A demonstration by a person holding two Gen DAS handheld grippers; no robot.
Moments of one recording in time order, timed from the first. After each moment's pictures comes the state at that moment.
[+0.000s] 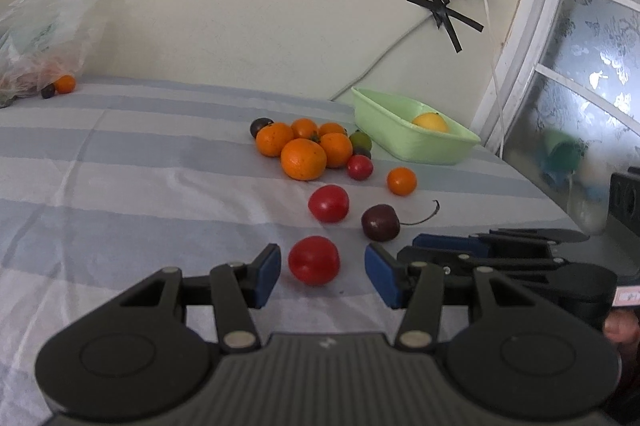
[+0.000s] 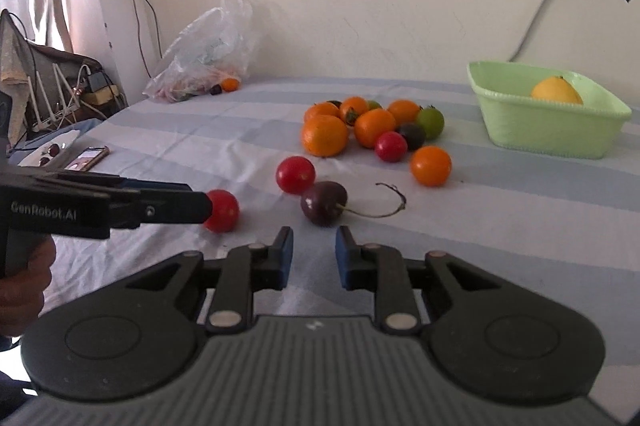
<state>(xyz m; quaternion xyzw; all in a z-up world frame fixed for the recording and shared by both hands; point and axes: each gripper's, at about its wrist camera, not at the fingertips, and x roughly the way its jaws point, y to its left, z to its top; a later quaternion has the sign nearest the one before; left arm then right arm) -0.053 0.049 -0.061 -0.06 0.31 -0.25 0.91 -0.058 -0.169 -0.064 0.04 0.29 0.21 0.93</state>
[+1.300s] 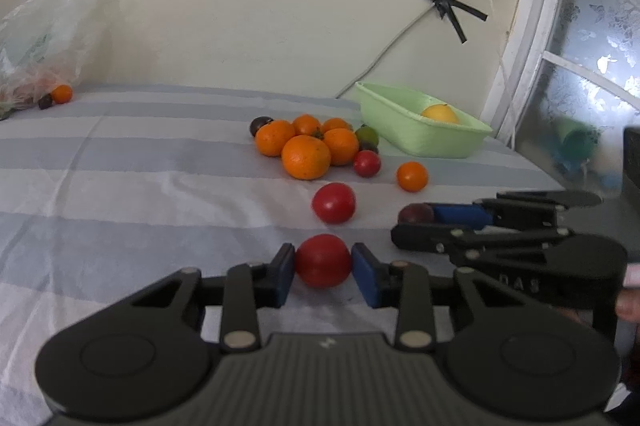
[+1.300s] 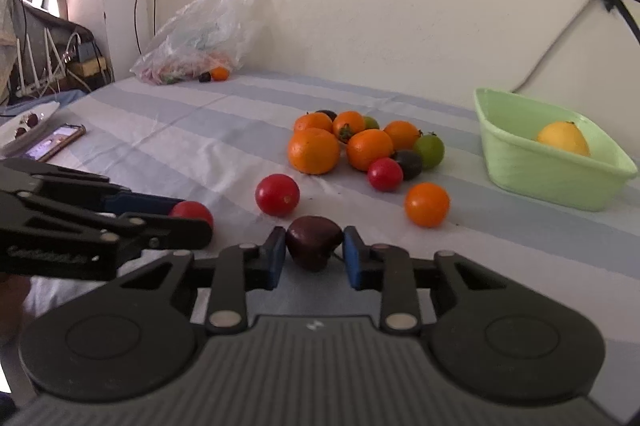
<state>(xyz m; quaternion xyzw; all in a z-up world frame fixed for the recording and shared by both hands) -0.042 0.039 -0.069 -0.04 0.30 -0.25 0.92 -0.044 -0.158 -0.058 -0.04 0.28 0.20 0.94</state>
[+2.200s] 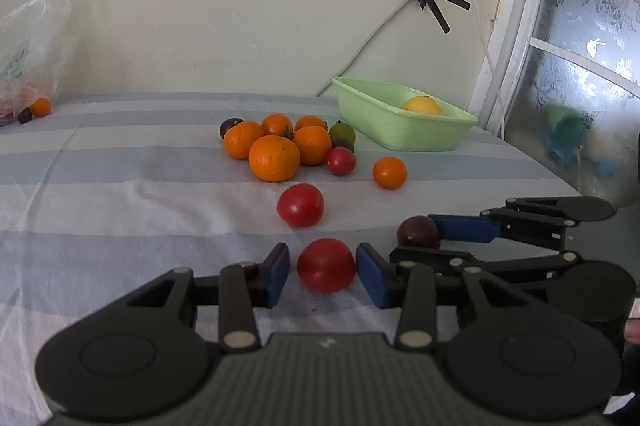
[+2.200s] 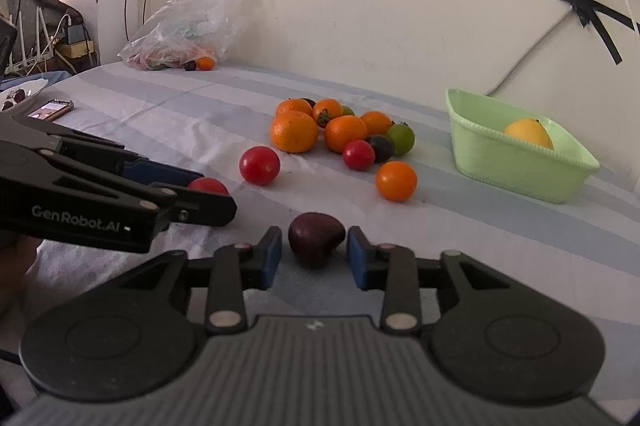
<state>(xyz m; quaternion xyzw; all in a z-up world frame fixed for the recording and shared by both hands) -0.041 0.017 -0.072 -0.02 0.30 -0.26 0.92 -0.063 -0.158 -0.066 -0.06 0.27 0.16 0.95</state>
